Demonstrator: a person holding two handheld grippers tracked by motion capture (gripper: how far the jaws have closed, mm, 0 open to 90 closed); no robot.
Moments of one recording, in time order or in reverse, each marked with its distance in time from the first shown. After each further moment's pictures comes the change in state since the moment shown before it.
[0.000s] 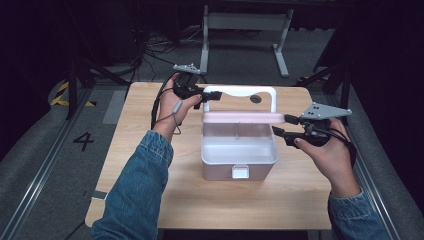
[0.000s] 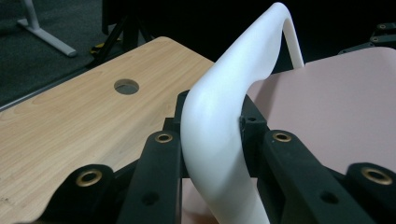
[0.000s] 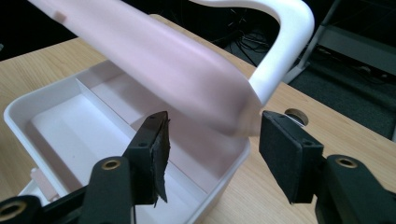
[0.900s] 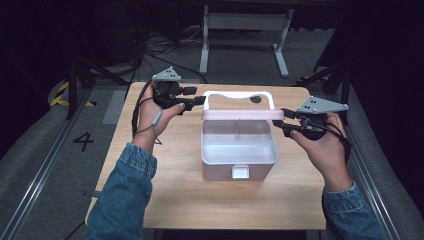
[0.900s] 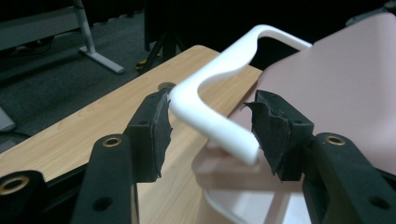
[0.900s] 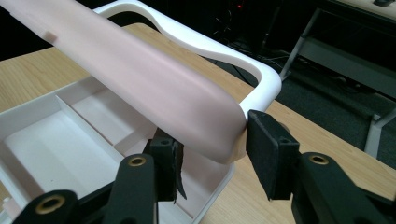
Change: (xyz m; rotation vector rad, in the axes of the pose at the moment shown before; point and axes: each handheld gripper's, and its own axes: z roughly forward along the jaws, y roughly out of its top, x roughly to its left) left arm -0.018 -0.026 -0.059 -0.047 0.173 0.105; right arm 0.002 0.015 0.003 -0.019 -0.071 -0.021
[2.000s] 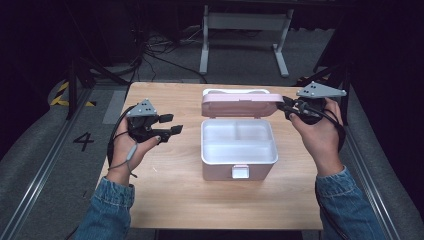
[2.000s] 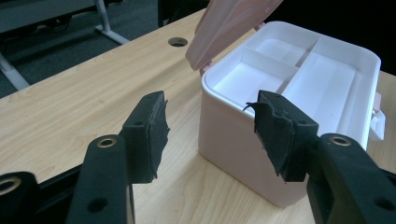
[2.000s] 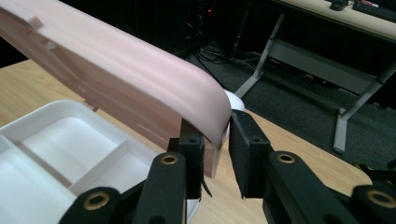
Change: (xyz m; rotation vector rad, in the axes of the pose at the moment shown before) left arm -0.018 -0.074 -0.046 0.049 0.064 -0.002; right arm -0.015 0.023 0.013 -0.008 -0.118 0.039
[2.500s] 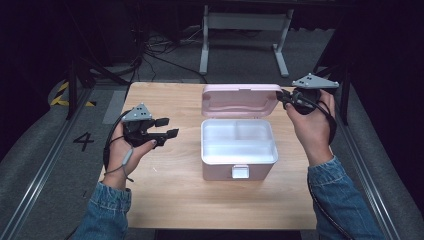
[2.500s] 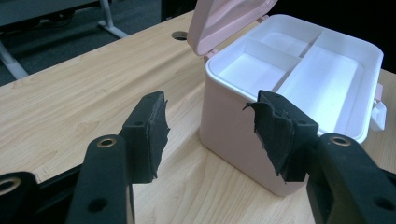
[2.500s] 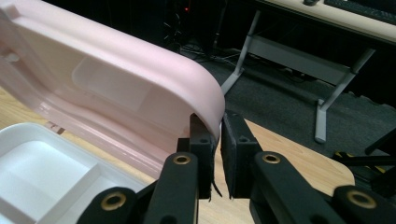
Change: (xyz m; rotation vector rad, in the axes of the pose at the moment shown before) left arm 0.002 -0.012 -0.007 0.005 0.013 -0.022; right arm -0.005 0.012 0.020 0.014 -0.092 0.048
